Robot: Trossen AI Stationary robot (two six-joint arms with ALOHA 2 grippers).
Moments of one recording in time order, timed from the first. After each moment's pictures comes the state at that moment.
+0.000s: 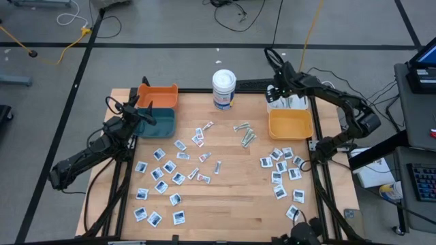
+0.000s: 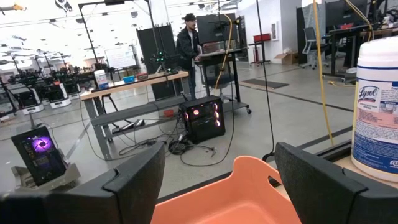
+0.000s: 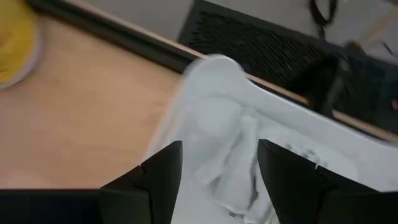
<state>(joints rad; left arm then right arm) 0.59 0.02 0.02 0.08 -0.59 0.21 -0.93 1.48 1.03 -0.58 0.08 0.15</state>
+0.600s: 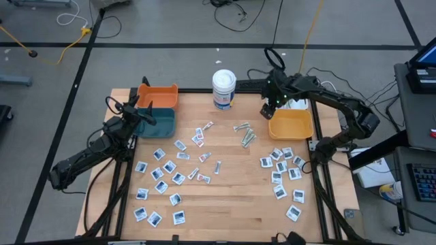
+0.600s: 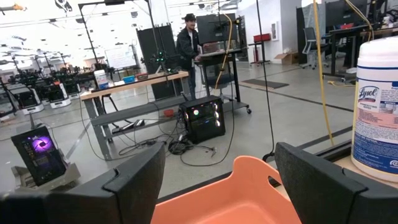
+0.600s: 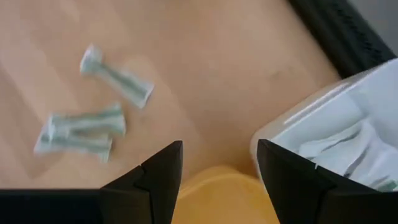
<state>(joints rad) 0.60 0.02 0.02 0.08 -0.59 0.21 -0.72 1.48 1.12 -0.84 -0.08 -0.12</state>
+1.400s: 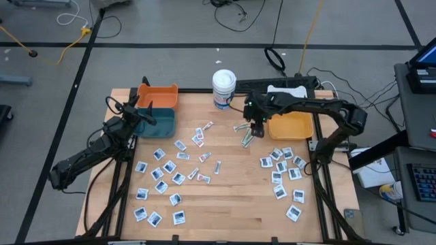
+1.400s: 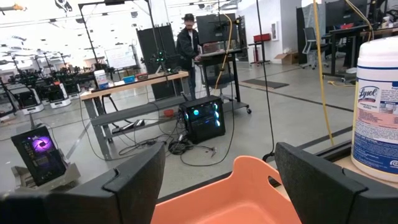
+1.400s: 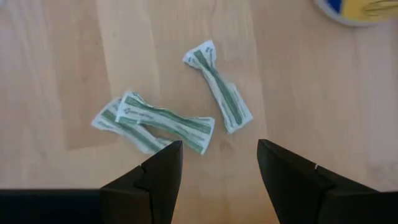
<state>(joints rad) 0.60 0.02 0.02 0.08 -0.59 0.21 -0.45 1.61 1.12 -0.71 -0.07 -0.31</state>
